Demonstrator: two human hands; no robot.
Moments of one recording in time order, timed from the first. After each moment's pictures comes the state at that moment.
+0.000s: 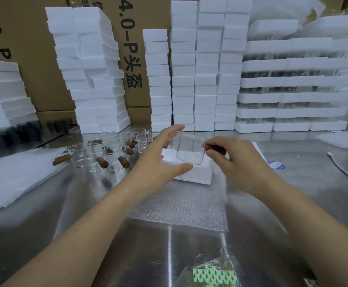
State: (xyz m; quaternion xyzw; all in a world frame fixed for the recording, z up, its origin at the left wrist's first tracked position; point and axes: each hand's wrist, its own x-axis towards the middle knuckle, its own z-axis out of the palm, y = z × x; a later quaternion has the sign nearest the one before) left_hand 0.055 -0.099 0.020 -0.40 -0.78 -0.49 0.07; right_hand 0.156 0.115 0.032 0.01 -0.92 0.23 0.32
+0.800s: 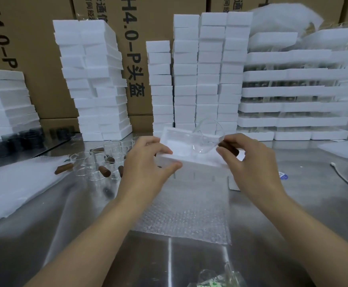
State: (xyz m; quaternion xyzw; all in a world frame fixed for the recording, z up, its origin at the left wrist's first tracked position) left_hand 0.055 -0.106 0.027 -0.30 -0.79 -0.46 0.25; right_hand 0.159 0.113 0.033 -0.05 -0.83 0.31 0.47
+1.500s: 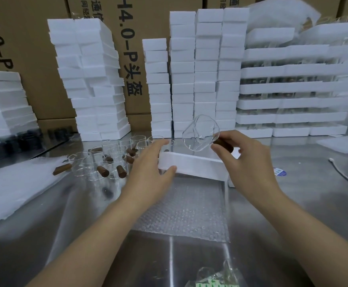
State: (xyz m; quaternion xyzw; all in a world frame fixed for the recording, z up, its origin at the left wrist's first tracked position) left_hand 0.045 -0.101 0.013 -0.33 -0.82 -0.44 0.17; right_hand 0.159 0.107 0.033 -0.02 -0.81 0.34 0.47
